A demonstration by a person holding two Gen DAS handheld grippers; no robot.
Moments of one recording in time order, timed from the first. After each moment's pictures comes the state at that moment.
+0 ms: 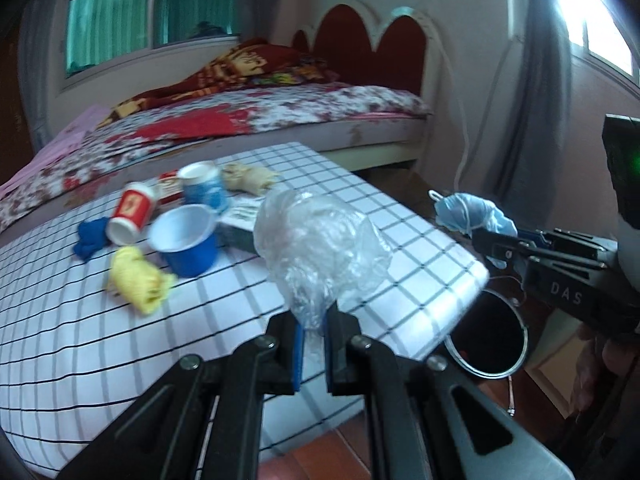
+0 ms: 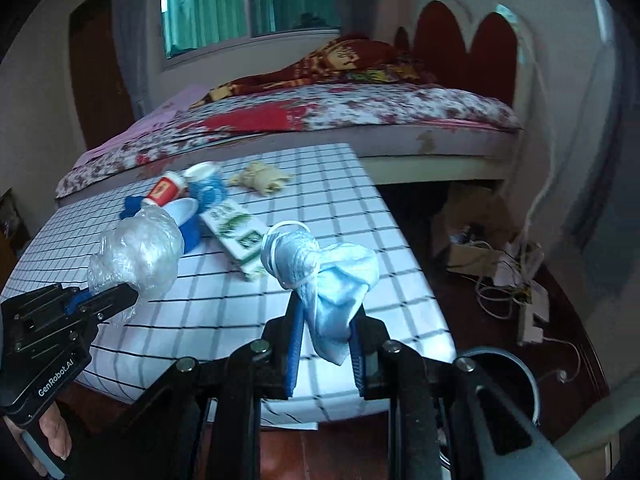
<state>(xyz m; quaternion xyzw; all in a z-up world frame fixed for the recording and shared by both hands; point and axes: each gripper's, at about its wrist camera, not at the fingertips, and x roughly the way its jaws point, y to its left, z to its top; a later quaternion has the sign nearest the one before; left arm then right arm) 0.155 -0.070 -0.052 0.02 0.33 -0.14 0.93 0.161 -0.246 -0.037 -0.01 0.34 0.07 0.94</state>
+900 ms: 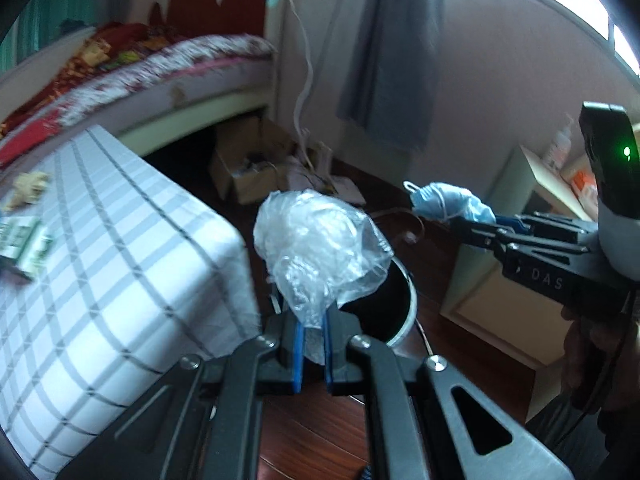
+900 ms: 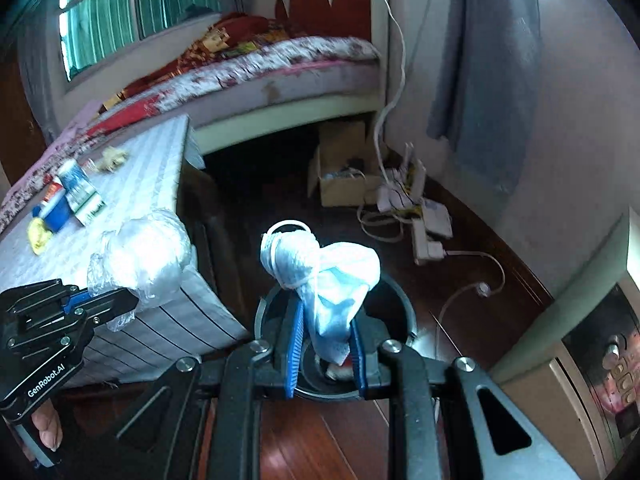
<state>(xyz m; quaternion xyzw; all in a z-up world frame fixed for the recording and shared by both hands) 0.121 -0.291 -0.106 0.08 0.39 -0.33 0.85 0.078 -0.460 -0.093 0.04 0.40 -0.08 0.91</state>
